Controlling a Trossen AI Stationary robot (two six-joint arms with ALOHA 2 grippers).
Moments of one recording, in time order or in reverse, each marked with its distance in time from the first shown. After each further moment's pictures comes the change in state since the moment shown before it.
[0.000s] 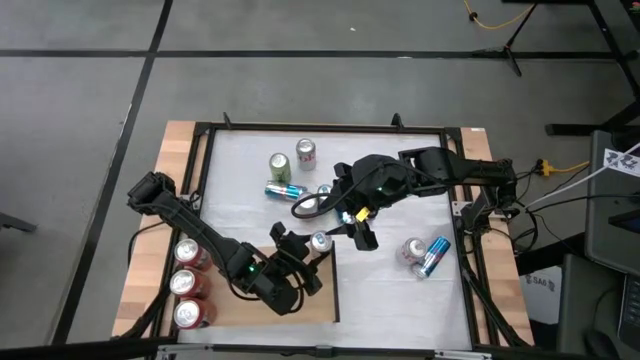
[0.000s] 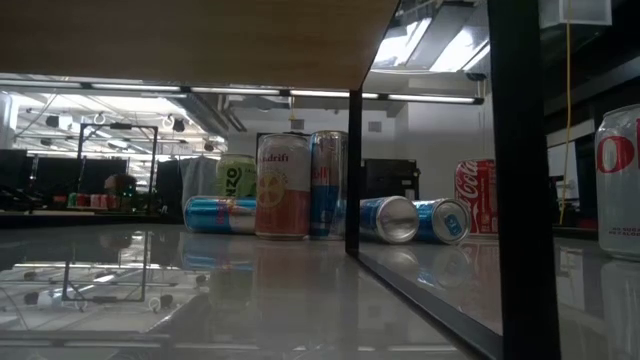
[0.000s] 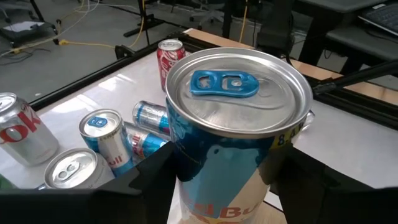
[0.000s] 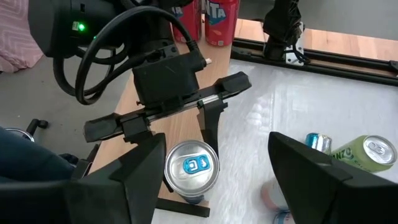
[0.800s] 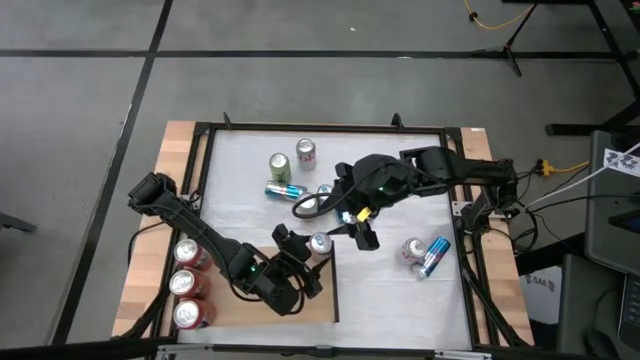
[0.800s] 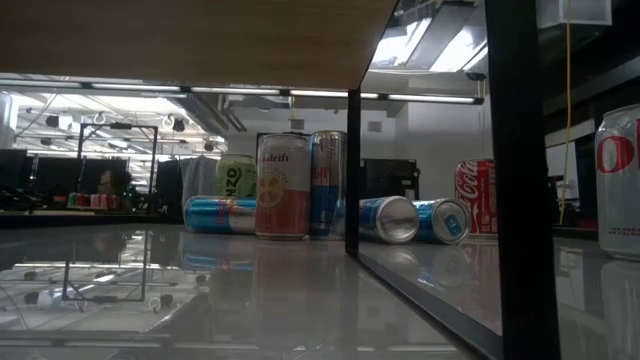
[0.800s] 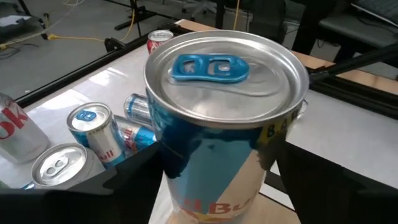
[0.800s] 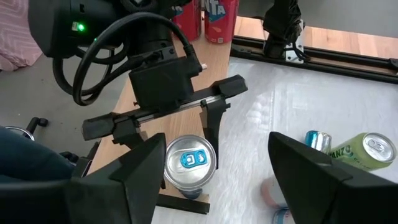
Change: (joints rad) left arm 0.000 0.005 0.000 0.007 0.046 0.015; right arm 0.000 -0.005 0.000 -0.010 0.000 0.000
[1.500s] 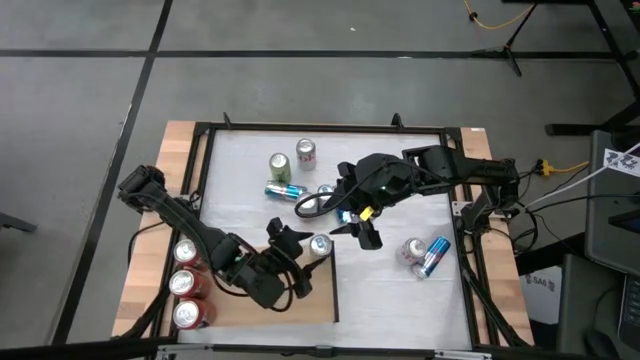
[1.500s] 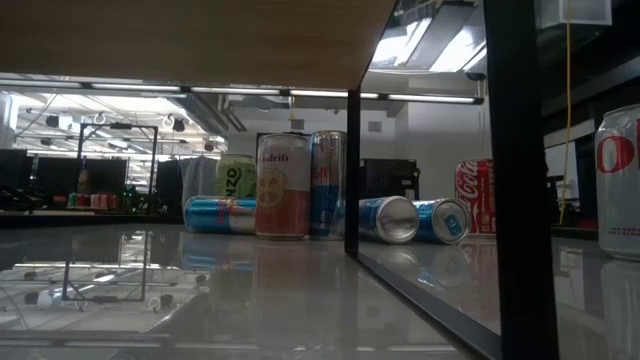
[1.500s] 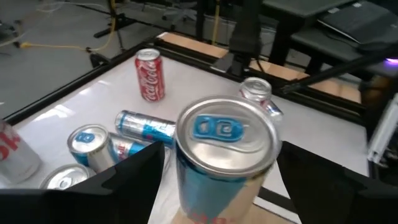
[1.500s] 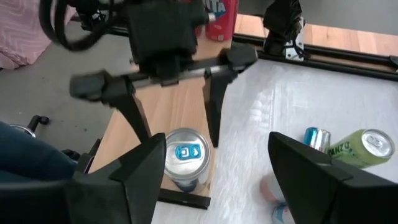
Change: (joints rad) left arm -0.013 -0.107 0.000 0.015 0.047 0.118; right arm 0.000 -0.010 0.000 -0.023 0.000 0.000
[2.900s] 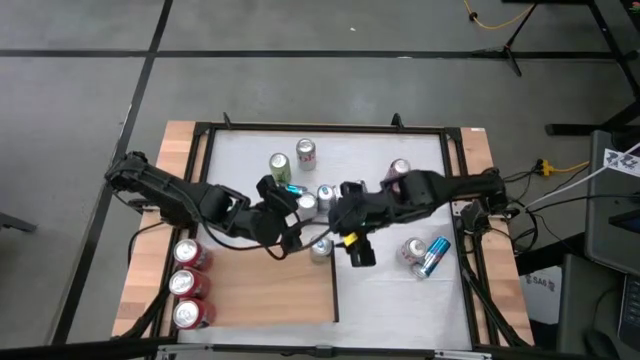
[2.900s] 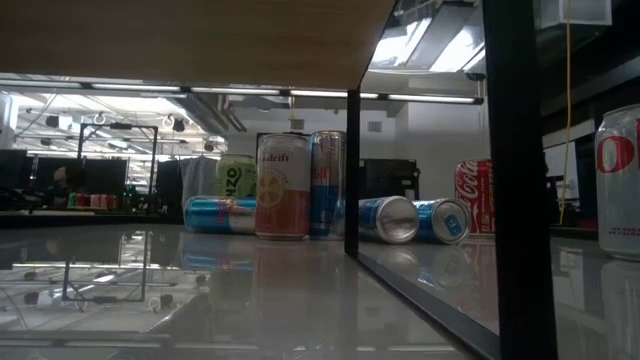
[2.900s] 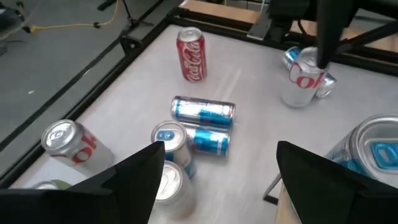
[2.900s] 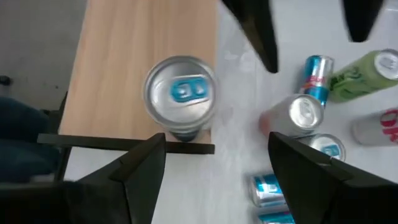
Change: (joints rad) left arm 0.220 -0.183 0.000 -0.276 0.239 0.155; right arm 0.089 0.095 0.000 -0.182 0.165 0.124
